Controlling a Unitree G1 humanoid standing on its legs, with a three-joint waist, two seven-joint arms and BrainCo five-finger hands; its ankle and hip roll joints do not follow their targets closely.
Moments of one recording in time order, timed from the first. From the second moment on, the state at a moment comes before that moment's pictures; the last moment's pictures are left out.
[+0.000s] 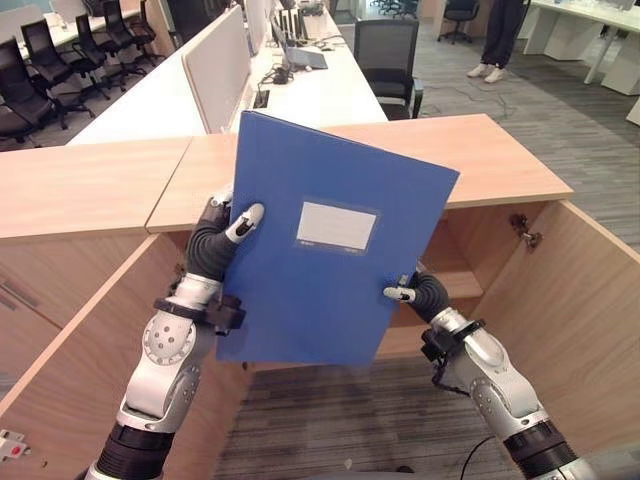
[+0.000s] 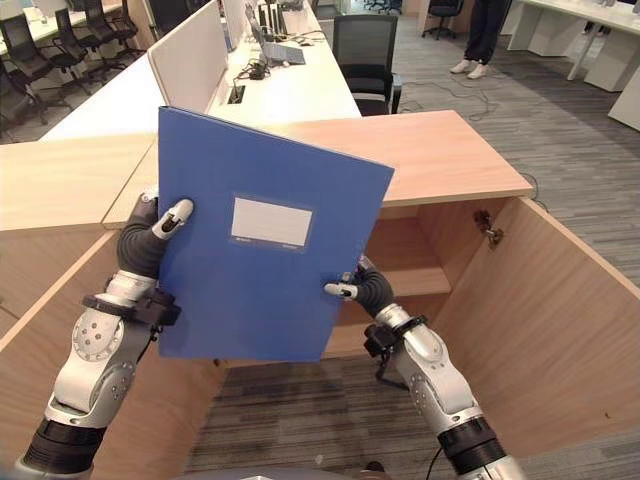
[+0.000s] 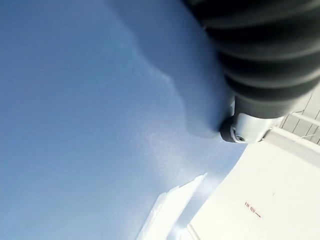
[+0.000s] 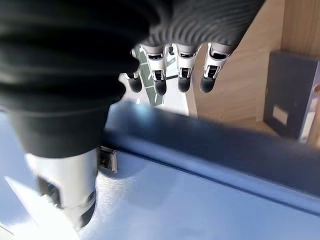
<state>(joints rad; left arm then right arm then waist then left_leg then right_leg) -0.08 0.47 -0.10 -0.34 -0.47 -0.19 -0.04 -0.09 -0.42 0.29 -0.01 0.61 -0.10 0.26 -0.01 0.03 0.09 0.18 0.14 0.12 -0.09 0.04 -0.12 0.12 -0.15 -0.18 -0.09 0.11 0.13</state>
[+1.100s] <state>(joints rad) -0.08 0.45 -0.12 -0.32 -0.50 -0.16 -0.05 -0.09 -0.41 0.34 -0.01 0.71 -0.06 0.29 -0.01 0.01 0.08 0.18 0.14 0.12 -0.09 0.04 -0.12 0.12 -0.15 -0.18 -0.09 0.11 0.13</state>
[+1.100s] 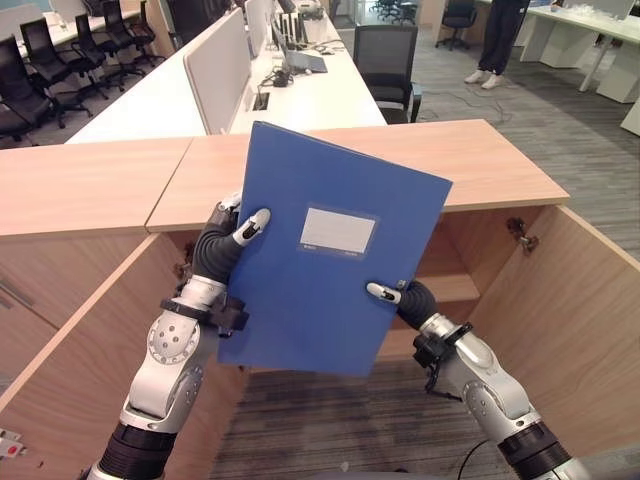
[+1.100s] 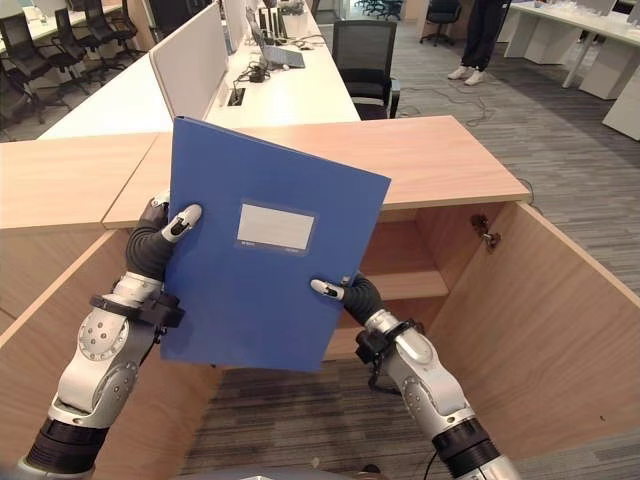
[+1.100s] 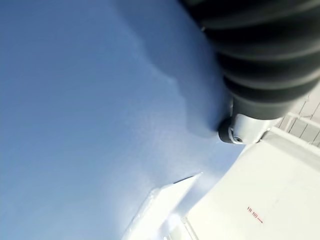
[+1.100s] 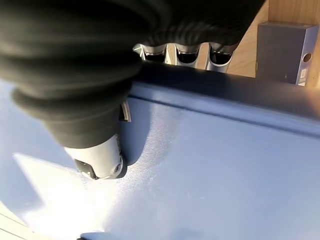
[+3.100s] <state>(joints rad) 0.23 0.31 -0.11 0.67 -0.42 -0.09 -0.22 -0.03 -0.18 0.00 0.60 0.83 -0.12 0.02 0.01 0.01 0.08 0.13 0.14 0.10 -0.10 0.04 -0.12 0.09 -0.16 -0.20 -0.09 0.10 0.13</state>
